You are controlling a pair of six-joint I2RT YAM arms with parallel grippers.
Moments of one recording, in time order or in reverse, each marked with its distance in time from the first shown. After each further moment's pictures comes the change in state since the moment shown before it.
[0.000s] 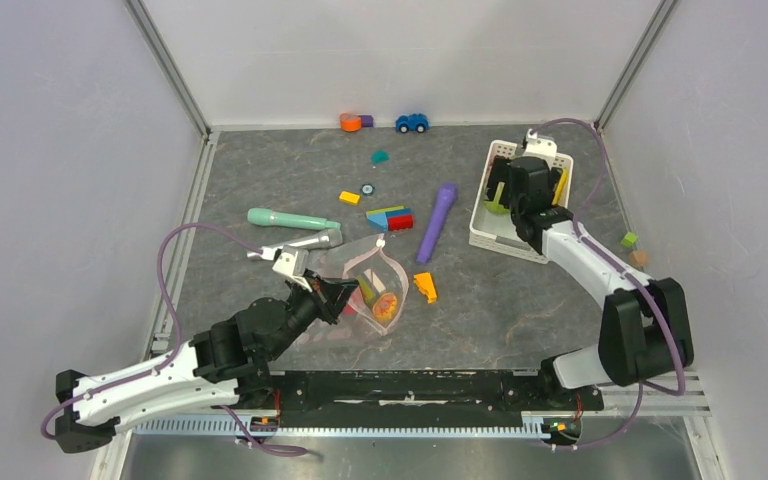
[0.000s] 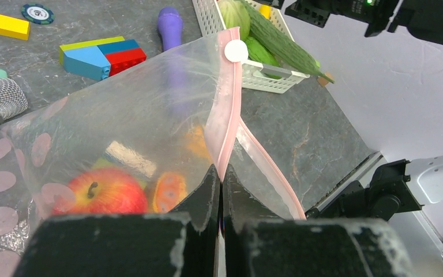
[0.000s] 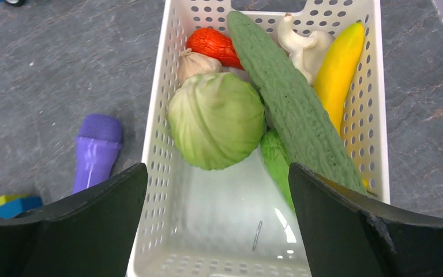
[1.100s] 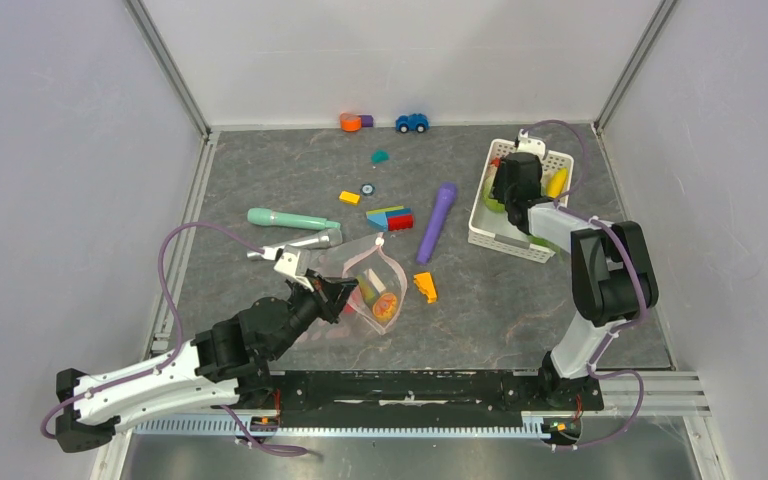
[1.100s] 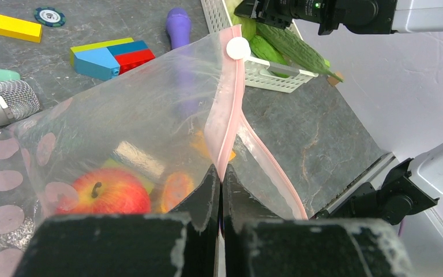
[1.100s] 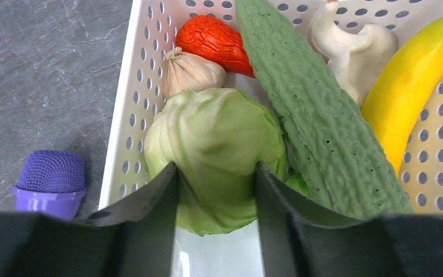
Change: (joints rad) left arm 0.000 0.015 0.000 0.000 -0.019 0.019; right arm -0.105 0.366 0.080 0.227 -0.112 -0.017
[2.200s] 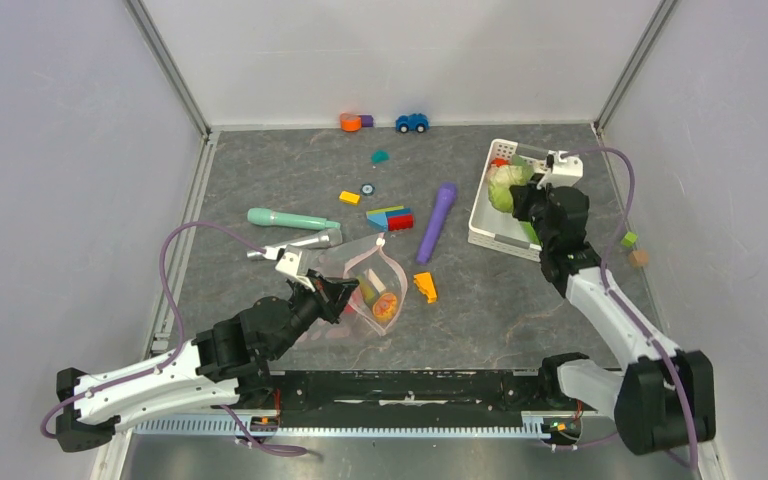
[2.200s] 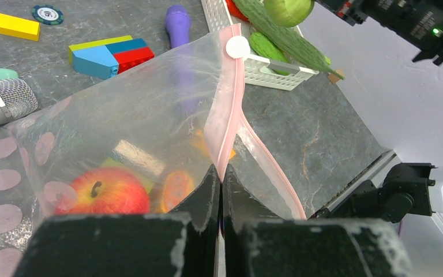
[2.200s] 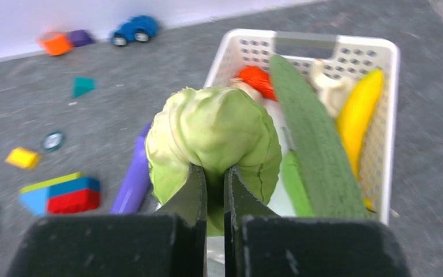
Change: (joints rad) left arm 0.000 0.010 0.002 -0.001 0.006 0.000; right arm -0.002 -0.596 -0.316 0.037 -0.150 -0.037
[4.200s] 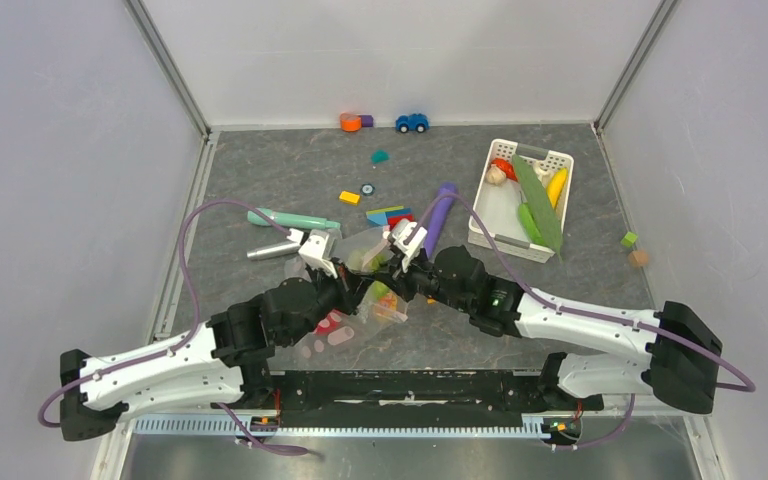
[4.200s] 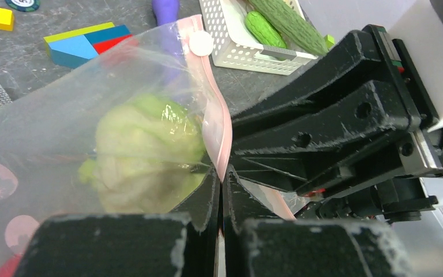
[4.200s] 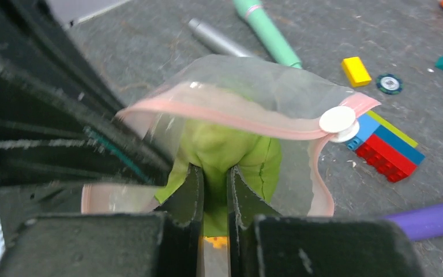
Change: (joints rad) left arm 0.004 0.203 0.167 -0.067 0.045 -0.035; right arm 0.893 0.047 0.035 0.017 -0.148 -0.200
